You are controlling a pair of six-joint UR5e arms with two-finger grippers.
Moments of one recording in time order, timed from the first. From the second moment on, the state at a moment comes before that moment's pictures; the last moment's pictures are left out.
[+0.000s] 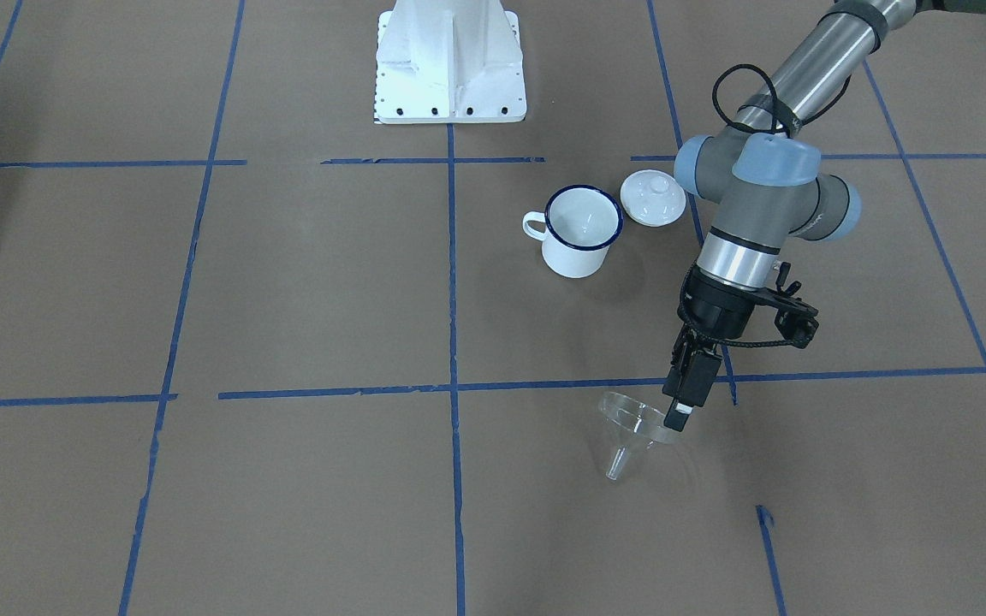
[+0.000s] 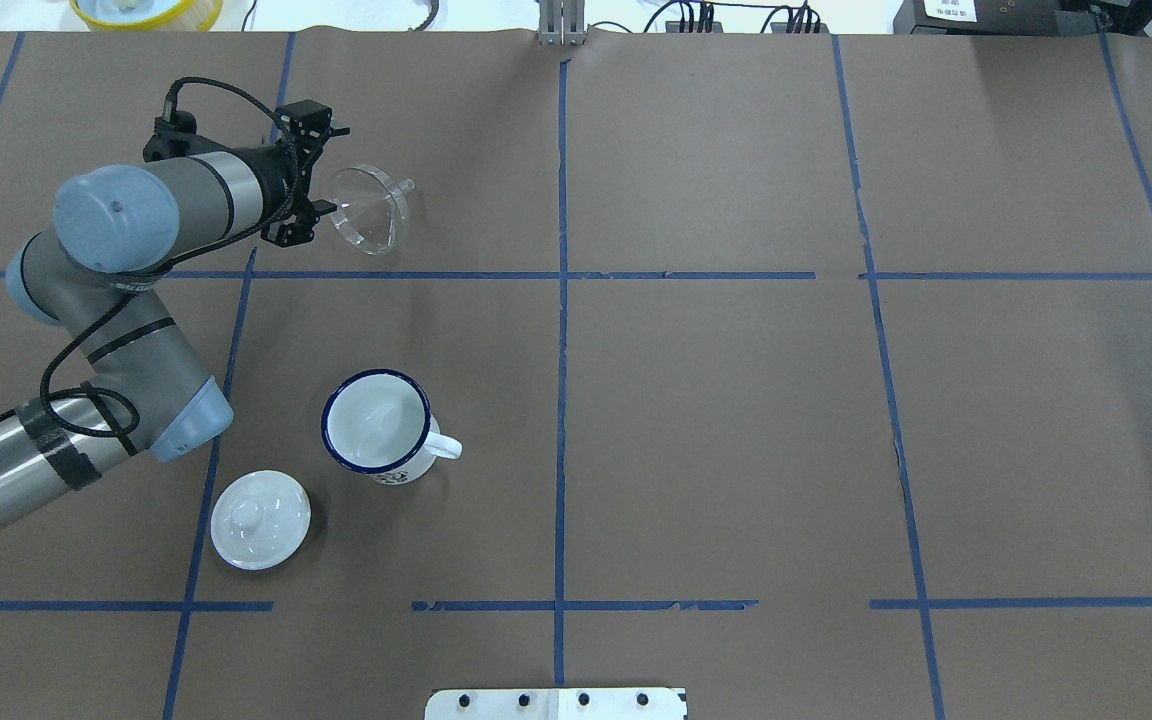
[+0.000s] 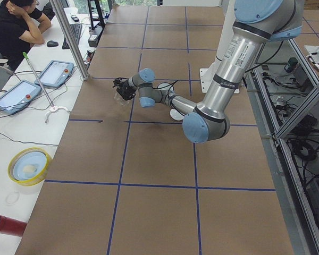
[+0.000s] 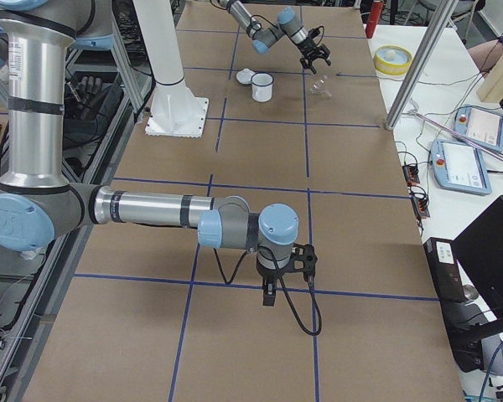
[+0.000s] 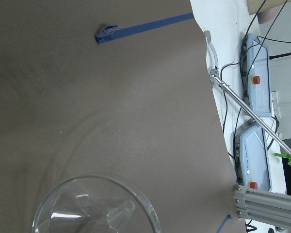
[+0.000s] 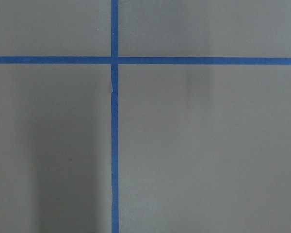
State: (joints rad) left arm -0.75 -2.05 -1.37 -2.61 -1.53 -2.29; right arm 1.57 -1.68 1.66 -1.57 2.29 0.01
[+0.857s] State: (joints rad) left arm -0.75 -2.10 -1.20 -2.84 -1.53 -2.28; right arm 1.57 -1.68 1.66 -1.57 2.29 0.01
